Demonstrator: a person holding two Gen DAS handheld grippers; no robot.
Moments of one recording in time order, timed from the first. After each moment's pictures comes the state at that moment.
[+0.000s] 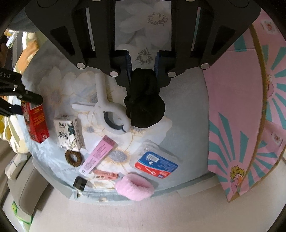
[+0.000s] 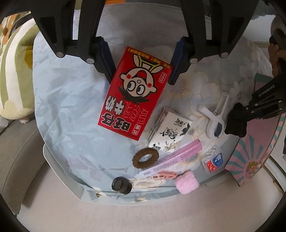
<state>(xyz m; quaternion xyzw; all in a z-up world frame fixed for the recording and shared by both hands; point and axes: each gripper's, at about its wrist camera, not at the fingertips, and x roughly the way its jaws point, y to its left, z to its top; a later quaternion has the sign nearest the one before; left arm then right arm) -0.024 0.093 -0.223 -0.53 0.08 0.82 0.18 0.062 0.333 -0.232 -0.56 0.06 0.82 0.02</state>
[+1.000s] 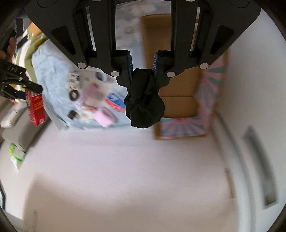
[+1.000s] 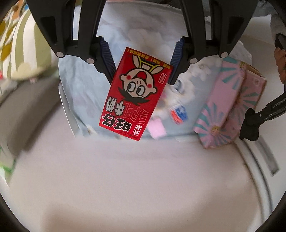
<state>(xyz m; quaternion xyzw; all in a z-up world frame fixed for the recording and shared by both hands) 0.005 -0.016 -0.055 -0.41 -0.01 0.91 0.07 0.051 0.274 -0.104 -0.45 0.01 0.89 -0.03</state>
